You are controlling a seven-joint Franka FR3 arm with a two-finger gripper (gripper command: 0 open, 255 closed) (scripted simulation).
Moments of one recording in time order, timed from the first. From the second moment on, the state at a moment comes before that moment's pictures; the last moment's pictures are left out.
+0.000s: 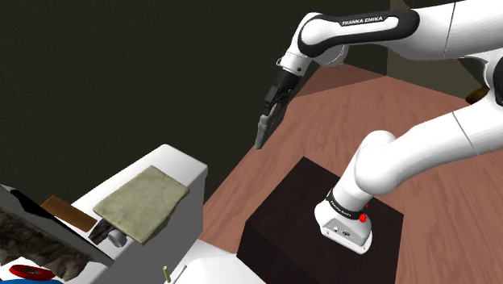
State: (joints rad) arm 0.09 -0.59 -0.23 -2.57 0.28 1.97 -0.25
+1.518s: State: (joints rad) arm 0.47 0.15 -0.33 -2.54 1.53 1.89 -0.91
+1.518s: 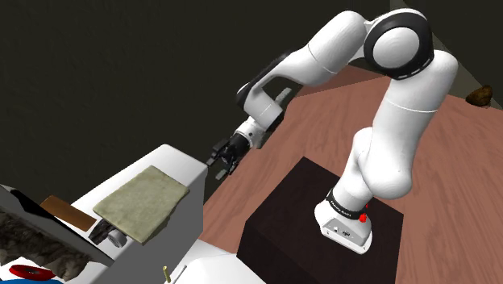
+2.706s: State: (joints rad) arm 0.49 0.52 -0.18 -2.35 1.90 1.62 -1.05
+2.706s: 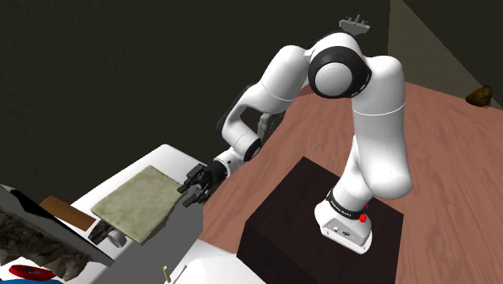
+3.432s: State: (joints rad) arm 0.49 0.51 -0.18 -2.36 1.89 1.62 -1.04
